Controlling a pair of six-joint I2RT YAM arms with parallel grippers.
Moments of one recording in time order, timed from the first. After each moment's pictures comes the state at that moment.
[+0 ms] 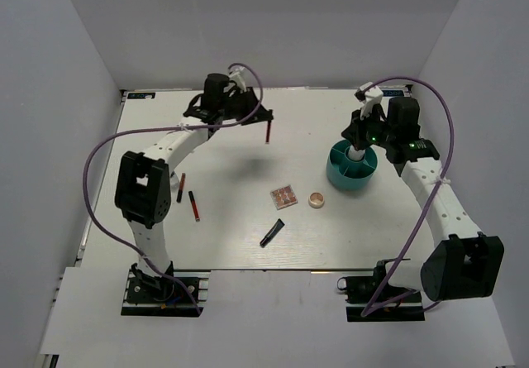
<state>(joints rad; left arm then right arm) -0.36 1.90 1.54 -0.10 0.56 -0.56 0.14 1.27 1.12 -0.36 -0.48 -0.20</state>
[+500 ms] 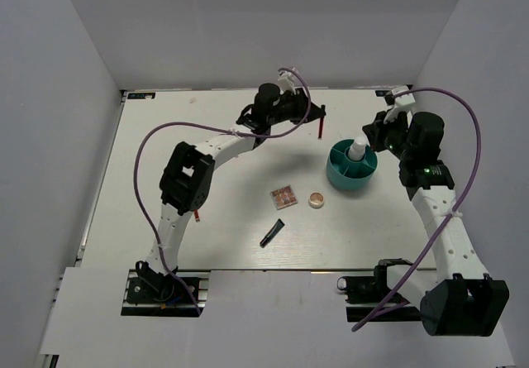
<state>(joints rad) -0.61 2.21 1.78 0.33 0.48 -0.72 0.05 1.07 0.97 -0.19 -0.37 -0.08</state>
